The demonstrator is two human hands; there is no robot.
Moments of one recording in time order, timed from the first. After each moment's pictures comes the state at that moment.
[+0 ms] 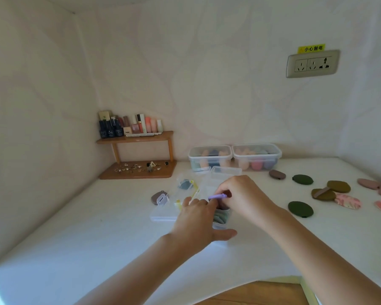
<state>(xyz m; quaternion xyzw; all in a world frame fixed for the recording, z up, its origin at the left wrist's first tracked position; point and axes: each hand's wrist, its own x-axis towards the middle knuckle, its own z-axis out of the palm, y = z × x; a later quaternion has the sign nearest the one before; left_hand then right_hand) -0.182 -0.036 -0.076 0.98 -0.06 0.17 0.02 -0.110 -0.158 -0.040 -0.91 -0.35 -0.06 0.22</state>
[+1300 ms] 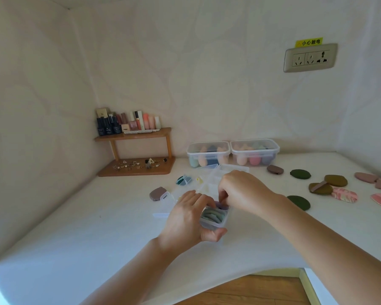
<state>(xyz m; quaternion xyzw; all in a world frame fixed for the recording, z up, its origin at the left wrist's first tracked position) -0.181 -0.016 -0.102 0.90 -0.18 0.36 0.16 -0.112 -0.164 -0.030 -0.92 -0.38 -0.07 0.05</state>
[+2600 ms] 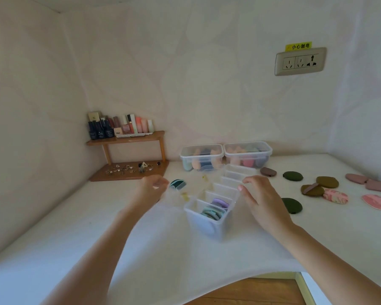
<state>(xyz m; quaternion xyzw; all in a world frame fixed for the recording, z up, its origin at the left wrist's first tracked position) -0.125 0.074 -0.076 0.91 0.08 0.22 0.34 -0.076 -0.220 -0.108 -0.88 -0.21 -0.21 0.38</state>
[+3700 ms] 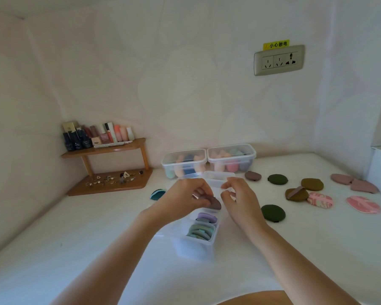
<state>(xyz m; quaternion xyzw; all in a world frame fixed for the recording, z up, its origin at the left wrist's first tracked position) -0.104 -0.056 -0.037 0.94 -0.13 0.08 0.30 -0.047 -0.210 -0.105 -0.83 -0.18 -0.19 0.49</state>
